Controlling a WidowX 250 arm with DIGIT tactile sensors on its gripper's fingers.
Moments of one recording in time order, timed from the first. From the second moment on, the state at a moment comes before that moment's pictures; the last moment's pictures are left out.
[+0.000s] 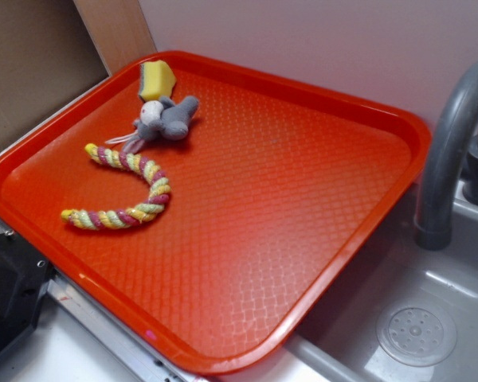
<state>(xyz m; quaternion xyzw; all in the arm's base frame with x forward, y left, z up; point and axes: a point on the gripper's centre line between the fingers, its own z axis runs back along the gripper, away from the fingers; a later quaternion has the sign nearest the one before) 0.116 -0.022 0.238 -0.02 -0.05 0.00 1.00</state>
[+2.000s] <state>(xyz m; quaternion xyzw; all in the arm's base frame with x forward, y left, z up) 0.308 0.124 0.052 0.04 -0.16 0.34 0.92</state>
